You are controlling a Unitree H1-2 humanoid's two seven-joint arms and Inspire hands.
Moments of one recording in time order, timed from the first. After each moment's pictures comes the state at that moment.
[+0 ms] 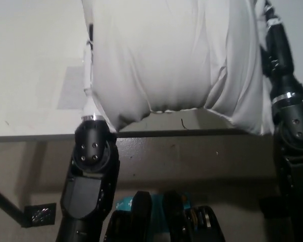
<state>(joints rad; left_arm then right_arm) -0.66 -0.07 0.00 0.17 -0.01 -0.13 0.24 -0.68 -0.10 -0.01 -0.01 -0.07 0.19 -0.06</state>
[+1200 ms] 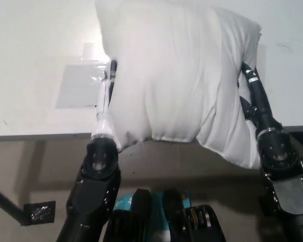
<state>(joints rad) -0.67 -0.04 0.01 0.69 0.05 -0.21 0.26 -0.61 -0.11 0.05 0.43 -0.18 0.13 -0.08</state>
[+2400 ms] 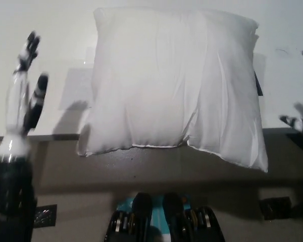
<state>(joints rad) -0.34 0.26 0.04 -0.01 0.24 -0.30 0.24 -0.27 -0.50 0.05 -0.32 -0.35 0.22 0.04</state>
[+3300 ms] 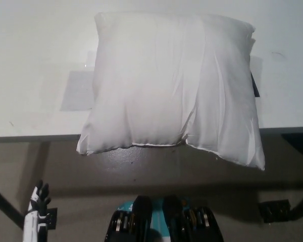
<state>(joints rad) 0.14 0.07 0.04 0.13 0.09 -0.38 0.22 0.27 -0.27 0.00 0.02 -0.37 -0.19 -0.10</state>
